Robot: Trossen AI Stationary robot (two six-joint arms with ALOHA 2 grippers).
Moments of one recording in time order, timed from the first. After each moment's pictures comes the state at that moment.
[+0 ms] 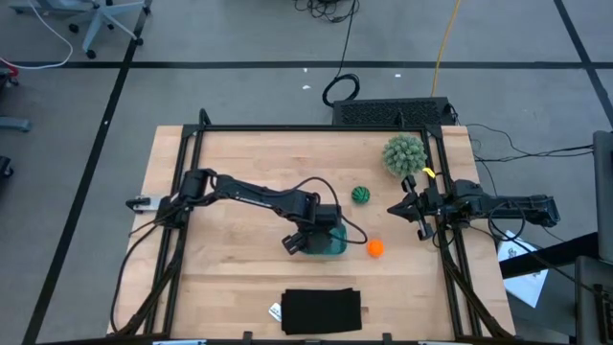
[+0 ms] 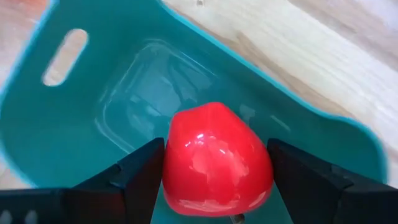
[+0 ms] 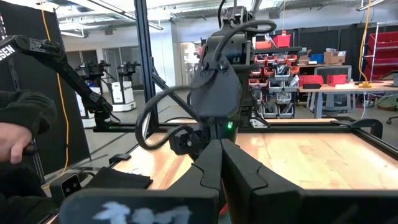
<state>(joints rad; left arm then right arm) -0.08 2.16 1.69 -0.81 0.19 0.88 -0.02 0.06 0.02 0.19 -0.21 0.09</state>
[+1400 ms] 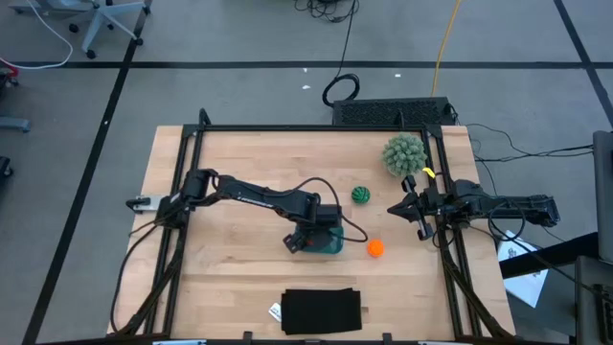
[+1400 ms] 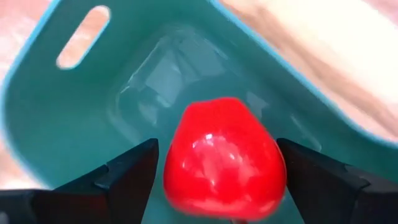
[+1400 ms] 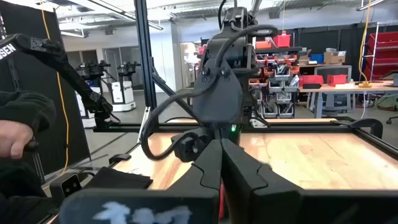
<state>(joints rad) -0.08 2.17 1.69 -0.80 0.12 0.85 -0.02 0.06 0.02 0.18 -0.21 0.09</state>
